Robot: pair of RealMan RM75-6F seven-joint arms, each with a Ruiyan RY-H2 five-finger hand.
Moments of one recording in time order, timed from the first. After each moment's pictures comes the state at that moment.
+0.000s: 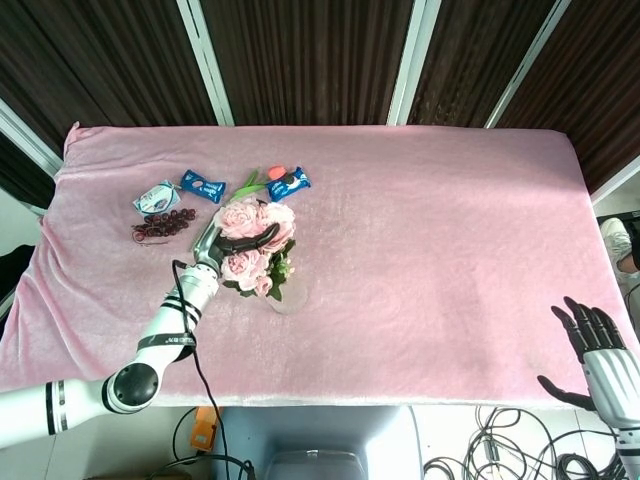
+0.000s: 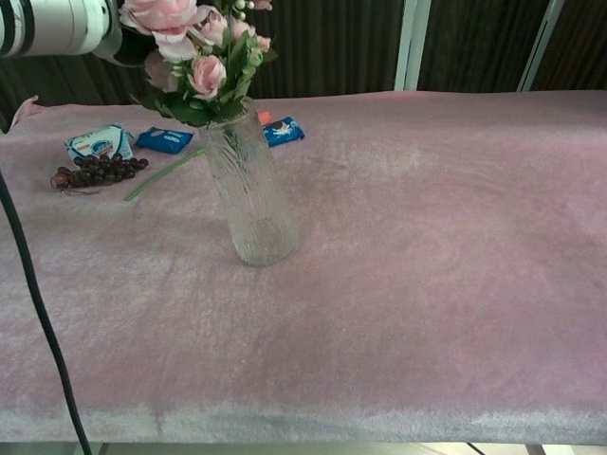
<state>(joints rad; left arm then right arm) -0.87 -1.35 -0.61 -1.84 0.45 0.87 -0.49 0.01 -1.00 -0.04 -1.65 -1.64 1.52 0.08</state>
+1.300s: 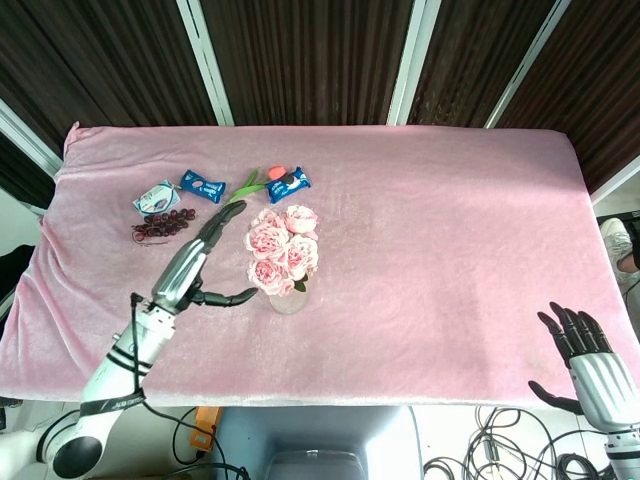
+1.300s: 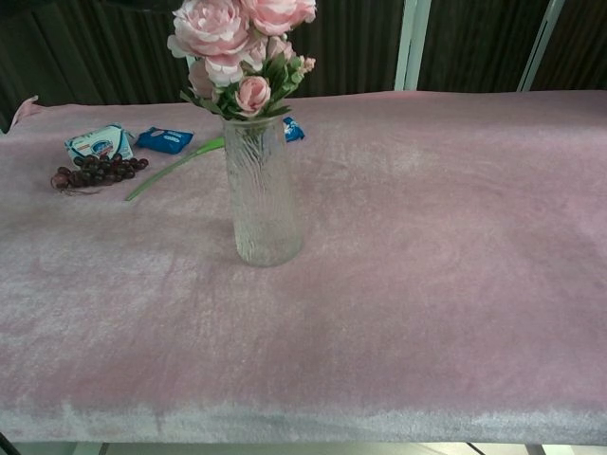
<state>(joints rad) -0.62 -1.14 -0.39 -2.06 1.18 1.06 -0.21 0.01 -1.02 -0.05 -1.65 -1.67 1.51 0.02</state>
